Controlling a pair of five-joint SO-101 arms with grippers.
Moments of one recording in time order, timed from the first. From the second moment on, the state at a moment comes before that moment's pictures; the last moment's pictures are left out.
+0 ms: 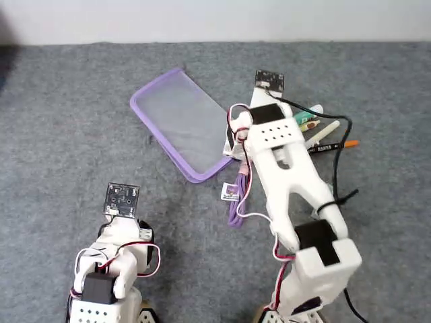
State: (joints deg) left arm 2.6 -103.4 96.9 72.4 4.8; right arm -17.8 12.8 -3.9 77.9 -30.6
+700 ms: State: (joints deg) left arm 2.6 -103.4 96.9 72.4 4.8; right arm -18.7 35.3 -18.2 74.7 -32.2
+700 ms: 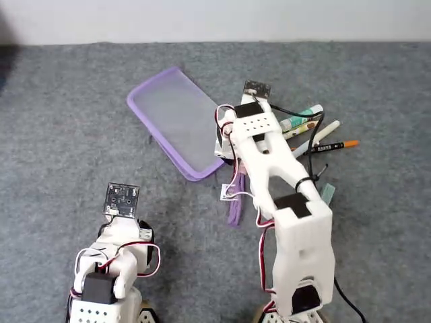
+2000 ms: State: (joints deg) left arm 2.6 -103.4 96.9 72.4 4.8; right arm -14.0 23.8 -22.1 86.8 -25.8
